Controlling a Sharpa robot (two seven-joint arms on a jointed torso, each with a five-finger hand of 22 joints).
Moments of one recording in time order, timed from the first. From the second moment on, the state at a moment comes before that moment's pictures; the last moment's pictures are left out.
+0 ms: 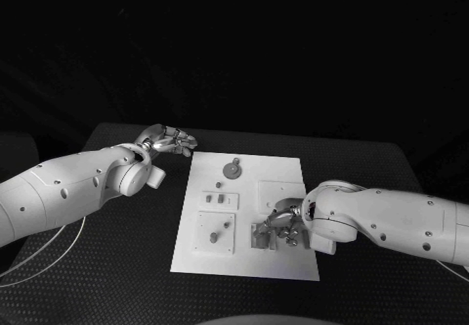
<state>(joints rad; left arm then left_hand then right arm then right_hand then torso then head) 1.24 -0.77 -0.09 1.17 -0.40 -0.26 0.19 1.10 -0.14 0.53 -0.19 0.08 0.83 0.19 0.27 0.50 1.11 0.14 0.07 0.29 0.97 0.08 0.57 0.58 0.01 0.93 -0.02 0.07 1.02 1.25 -0.70 -0.25 1.55 -0.77 0.06 -0.55 0.69 -0.06 0.61 -0.16 0.05 1.01 0.06 0.30 0.69 1.24 -0.04 1.14 1.26 1.33 -0.13 1.37 1.08 0.23 1.21 -0.04 0.79 1.31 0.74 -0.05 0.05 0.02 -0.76</state>
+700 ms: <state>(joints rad) 1.24 -0.77 -0.09 1.17 -0.40 -0.25 0.19 1.10 -0.14 0.53 -0.19 0.08 0.83 0.19 0.27 0.50 1.11 0.14 0.07 0.29 0.97 0.08 0.56 0.58 0.01 0.93 -0.02 0.07 1.02 1.24 -0.70 -0.25 1.55 -0.79 0.06 -0.54 0.66 -0.20 0.69 -0.07 0.05 1.01 0.08 0.28 0.69 1.19 -0.03 1.09 1.23 1.30 -0.14 1.35 1.03 0.24 1.20 -0.04 0.79 1.31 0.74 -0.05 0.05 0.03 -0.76</state>
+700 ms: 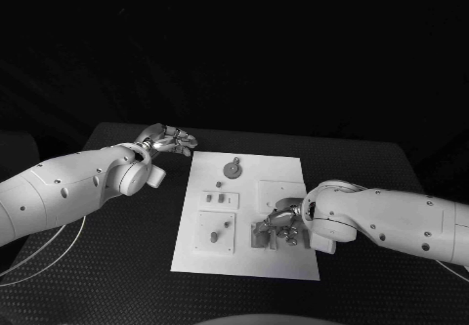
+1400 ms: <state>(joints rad) 1.24 -0.77 -0.09 1.17 -0.40 -0.25 0.19 1.10 -0.14 0.53 -0.19 0.08 0.83 0.19 0.27 0.50 1.11 0.14 0.07 0.29 0.97 0.08 0.56 0.58 0.01 0.93 -0.02 0.07 1.02 1.24 -0.70 -0.25 1.55 -0.81 0.06 -0.53 0.68 -0.23 0.70 -0.04 0.05 1.01 0.08 0.27 0.70 1.18 -0.03 1.09 1.23 1.30 -0.13 1.35 1.02 0.24 1.21 -0.04 0.79 1.31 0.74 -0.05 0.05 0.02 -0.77</state>
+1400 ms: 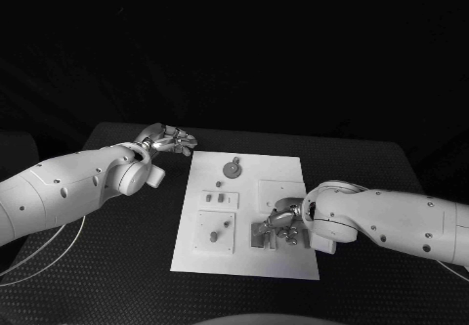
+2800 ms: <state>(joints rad) 1.24 -0.76 -0.09 1.15 -0.40 -0.25 0.19 1.10 -0.13 0.53 -0.19 0.08 0.83 0.19 0.27 0.50 1.11 0.14 0.07 0.29 0.97 0.08 0.56 0.59 0.01 0.93 -0.02 0.07 1.02 1.28 -0.96 -0.25 1.60 -0.96 0.10 -0.55 0.78 -0.11 0.63 -0.20 0.05 1.03 0.07 0.29 0.74 1.25 -0.04 1.17 1.28 1.34 -0.14 1.40 1.09 0.24 1.23 -0.05 0.80 1.31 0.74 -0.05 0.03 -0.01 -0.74</state>
